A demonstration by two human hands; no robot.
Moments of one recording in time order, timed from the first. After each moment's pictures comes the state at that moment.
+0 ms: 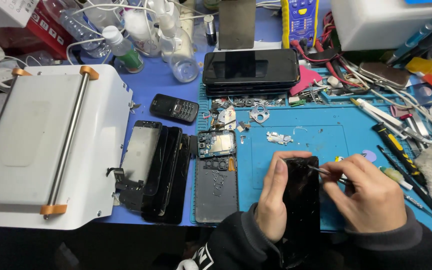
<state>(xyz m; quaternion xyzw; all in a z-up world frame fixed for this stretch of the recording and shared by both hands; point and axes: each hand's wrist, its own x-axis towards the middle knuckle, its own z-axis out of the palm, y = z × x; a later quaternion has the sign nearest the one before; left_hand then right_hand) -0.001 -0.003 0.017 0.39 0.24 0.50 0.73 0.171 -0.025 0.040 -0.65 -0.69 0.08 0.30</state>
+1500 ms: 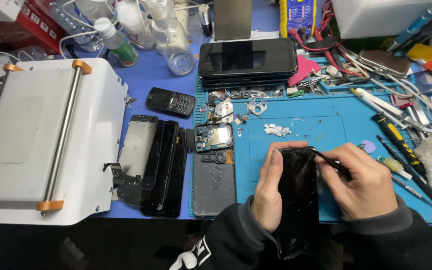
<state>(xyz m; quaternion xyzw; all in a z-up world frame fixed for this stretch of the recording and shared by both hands) 0.001 -0.002 0.015 0.34 0.23 0.50 0.77 0.173 -0.019 0.031 -0.63 -0.67 0.16 0.36</state>
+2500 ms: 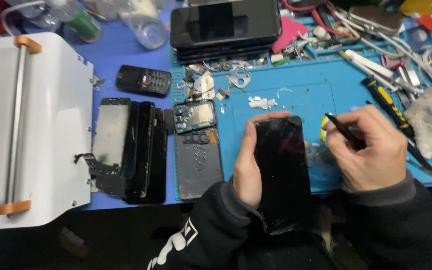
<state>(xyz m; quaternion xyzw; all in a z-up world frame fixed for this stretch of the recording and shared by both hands) -0.001 0.000 -0.007 0.24 0.17 0.48 0.83 0.187 -0.033 0.028 -0.67 -0.63 0.11 0.37</state>
